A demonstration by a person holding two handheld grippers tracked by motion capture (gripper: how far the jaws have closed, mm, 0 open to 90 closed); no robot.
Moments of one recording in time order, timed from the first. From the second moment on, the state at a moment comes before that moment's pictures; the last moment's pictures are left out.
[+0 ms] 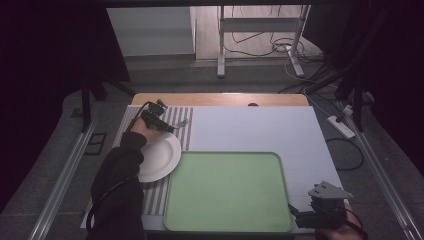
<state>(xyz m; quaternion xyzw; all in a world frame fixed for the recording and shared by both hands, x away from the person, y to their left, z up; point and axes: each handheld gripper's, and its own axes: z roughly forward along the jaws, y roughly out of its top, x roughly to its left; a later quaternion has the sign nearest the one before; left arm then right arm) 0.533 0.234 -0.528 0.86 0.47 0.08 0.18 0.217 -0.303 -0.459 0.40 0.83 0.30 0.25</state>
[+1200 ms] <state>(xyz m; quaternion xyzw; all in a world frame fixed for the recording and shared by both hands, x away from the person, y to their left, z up) 0.501 0.317 -0.484 0.85 0.47 0.08 0.22 0.218 -0.302 -0.460 0.40 0.83 0.29 0.25</state>
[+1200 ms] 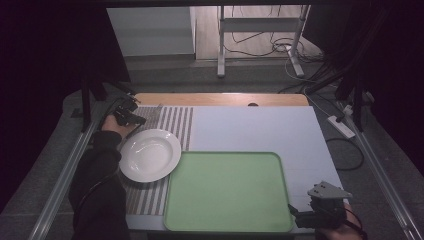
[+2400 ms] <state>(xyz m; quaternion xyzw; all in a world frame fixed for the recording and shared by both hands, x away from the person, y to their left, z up) 0.397 0.245 -0.466 0.87 0.41 0.04 0.26 0.216 -0.301 -0.460 0.39 0.83 0.29 0.25</state>
